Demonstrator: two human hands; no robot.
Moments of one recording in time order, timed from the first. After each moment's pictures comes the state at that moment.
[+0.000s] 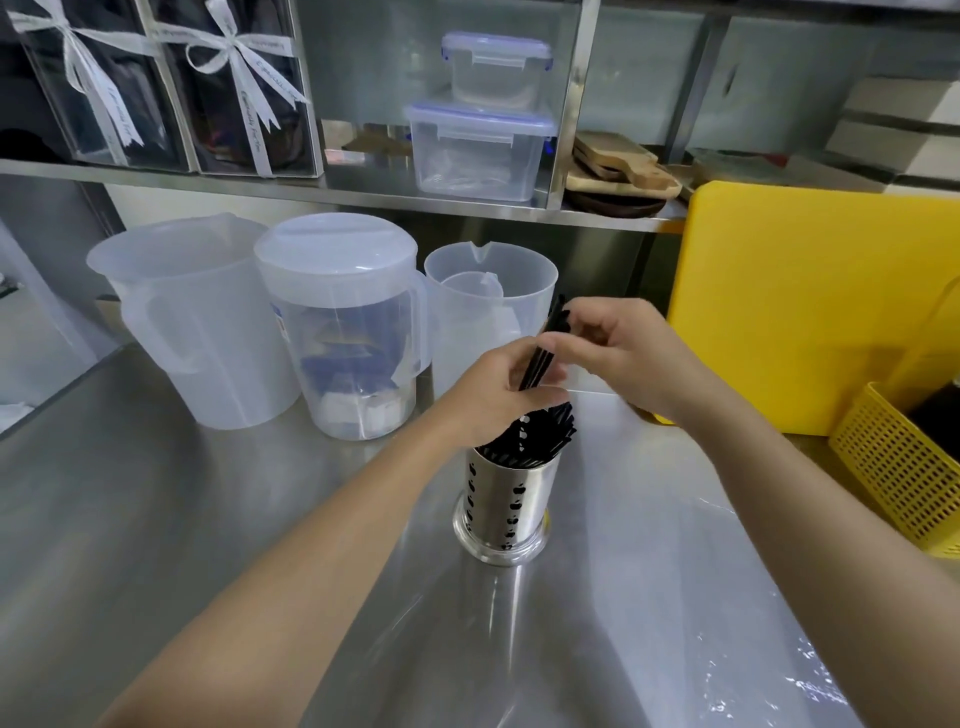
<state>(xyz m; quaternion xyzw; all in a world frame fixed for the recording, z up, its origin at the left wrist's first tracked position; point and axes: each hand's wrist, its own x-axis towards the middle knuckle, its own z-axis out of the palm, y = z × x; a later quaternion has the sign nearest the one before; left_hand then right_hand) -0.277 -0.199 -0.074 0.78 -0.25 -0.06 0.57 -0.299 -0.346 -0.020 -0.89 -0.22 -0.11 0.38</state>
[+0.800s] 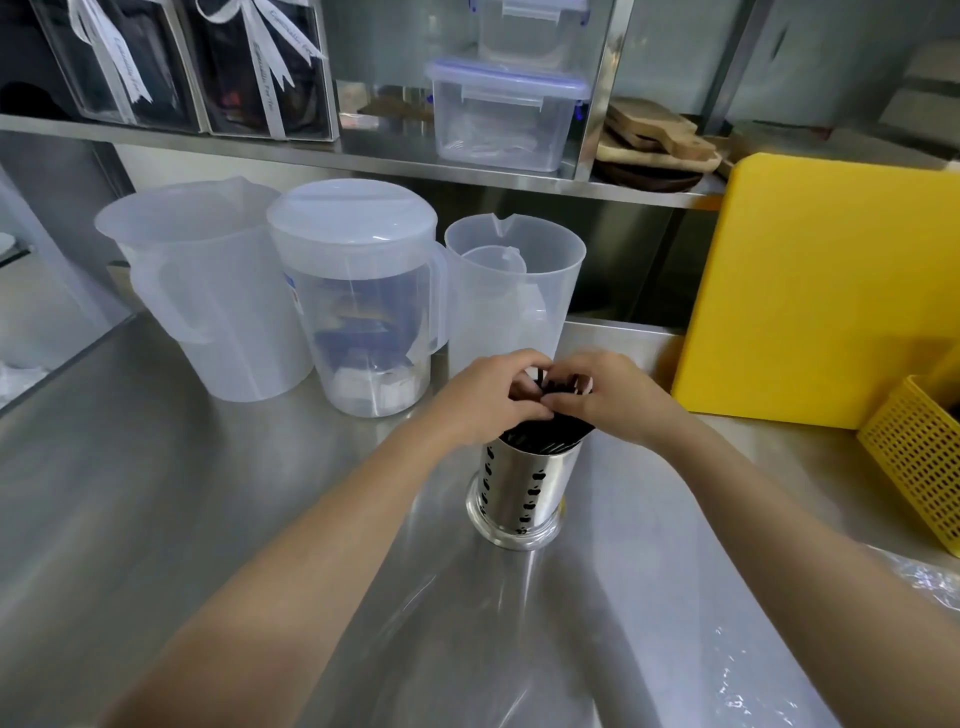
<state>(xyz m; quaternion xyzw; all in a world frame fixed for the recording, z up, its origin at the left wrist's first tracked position) -0.264 -0.178 -0.105 0.87 -0.22 -0.07 0.43 -0.265 -0.341 -0.095 -0.96 -0.15 -0.01 0.25</state>
